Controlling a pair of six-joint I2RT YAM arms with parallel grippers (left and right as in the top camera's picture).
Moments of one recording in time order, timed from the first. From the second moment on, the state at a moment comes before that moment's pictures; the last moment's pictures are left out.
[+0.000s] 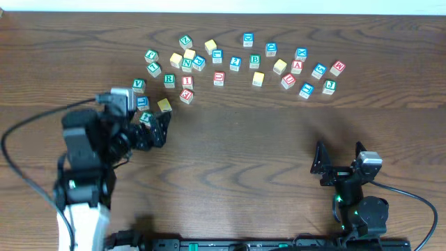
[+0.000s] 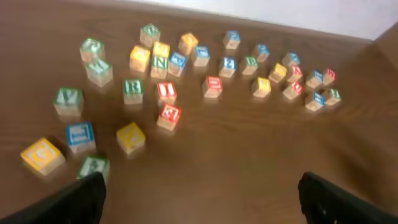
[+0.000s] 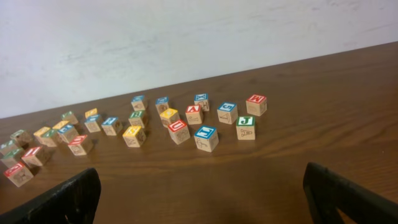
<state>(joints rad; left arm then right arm) 0.10 0.91 0.78 -0.48 0.49 -0.08 0.07 0.02 0.01 -0.07 0.02 0.23</state>
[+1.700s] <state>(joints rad) 0.10 1.32 1.33 -0.81 0.50 -0.07 0.01 1.06 1.11 -0.29 -0.16 0.02</state>
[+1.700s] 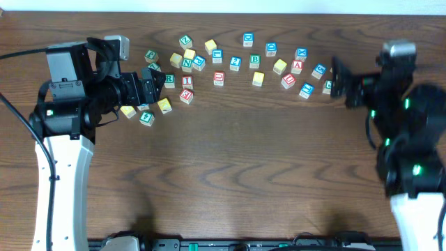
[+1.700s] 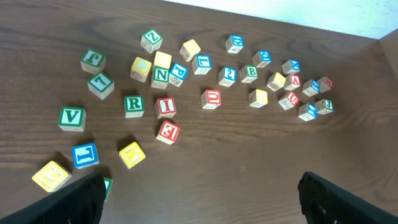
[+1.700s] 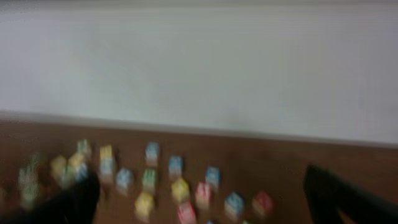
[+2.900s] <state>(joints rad) 0.10 1.32 1.33 -0.83 0.50 -0.07 0.01 2.03 2.09 -1.00 -0.34 0.05</state>
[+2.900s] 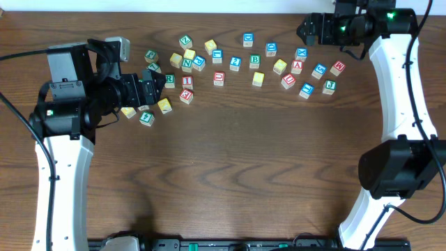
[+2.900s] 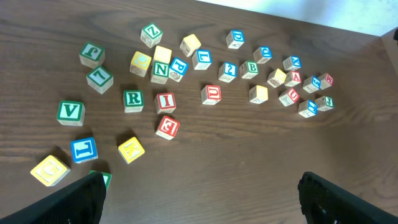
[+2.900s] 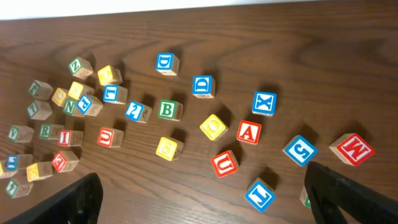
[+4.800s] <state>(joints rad) 0.10 1.33 1.33 -0.84 0.50 -0.07 0.13 2.45 2.20 -0.95 0.08 0.23</state>
